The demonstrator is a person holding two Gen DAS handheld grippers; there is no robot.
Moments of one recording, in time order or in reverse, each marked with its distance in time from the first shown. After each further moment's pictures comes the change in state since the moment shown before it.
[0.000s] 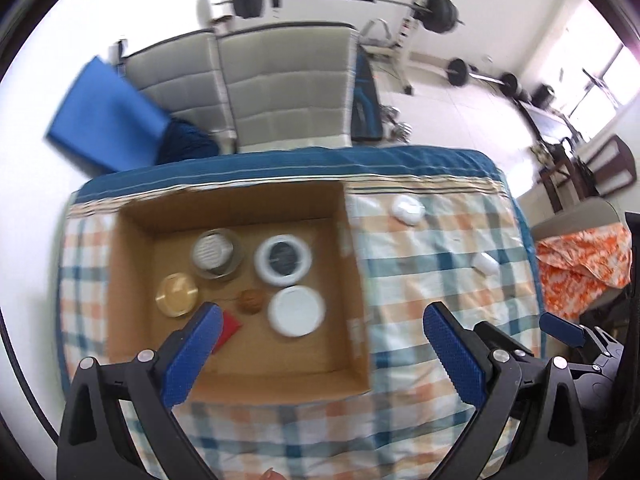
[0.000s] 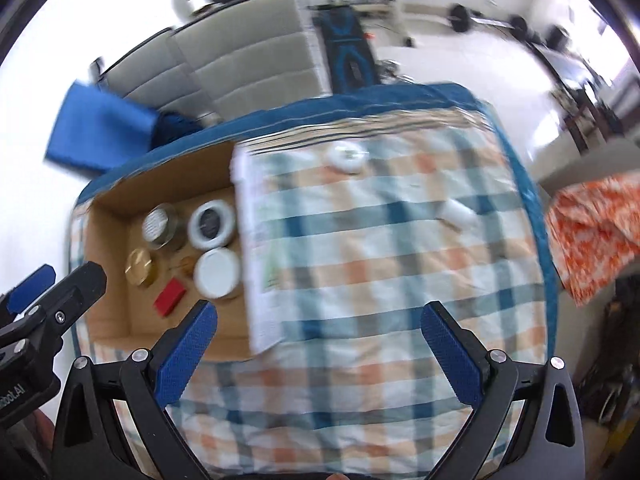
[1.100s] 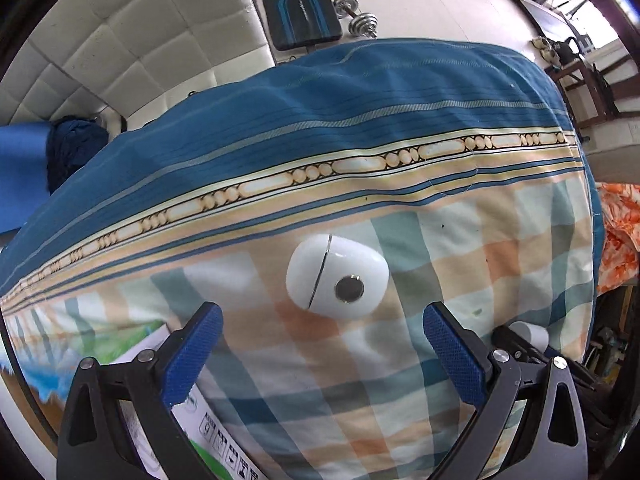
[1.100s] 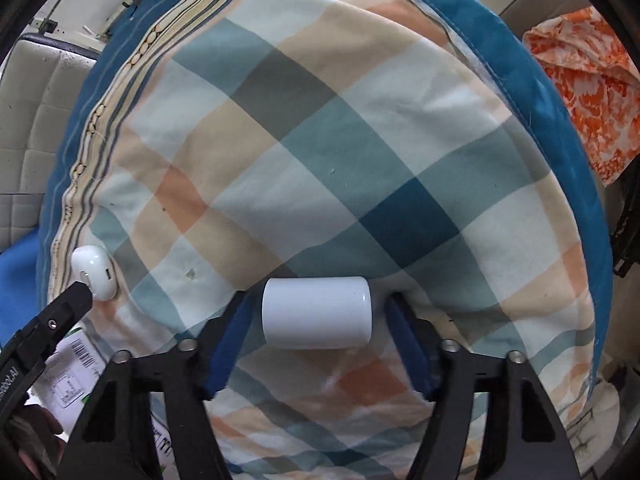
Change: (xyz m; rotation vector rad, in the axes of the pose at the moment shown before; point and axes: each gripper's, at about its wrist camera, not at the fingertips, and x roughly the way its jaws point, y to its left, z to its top) left arm 0.277 -0.127 0.116 0.184 0.388 0.005; right arm 0.235 -0.196 0.097 0.477 0.297 -0.046
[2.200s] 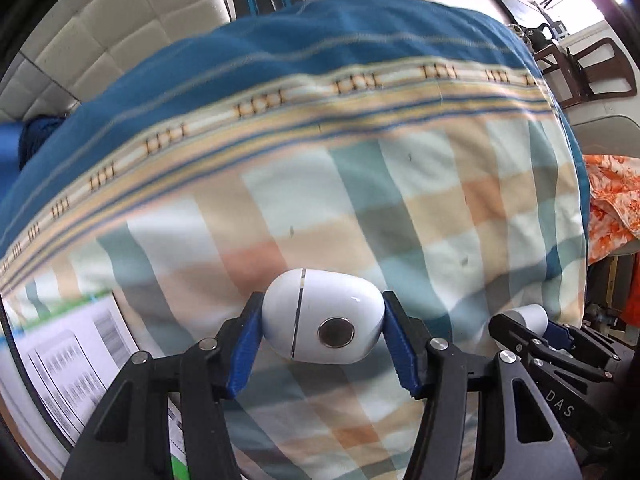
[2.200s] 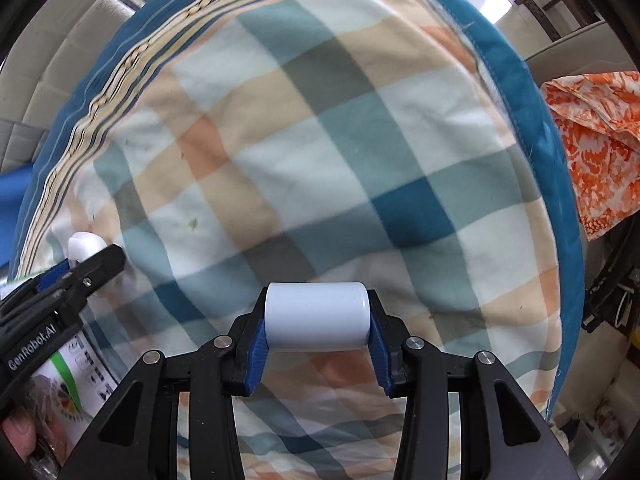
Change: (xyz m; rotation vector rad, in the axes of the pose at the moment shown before) left arm 0.008 -0.015 -0.050 0.042 0.013 -0.098; right arm 0.001 0.045 -0.039 -0.215 0.014 -0.059
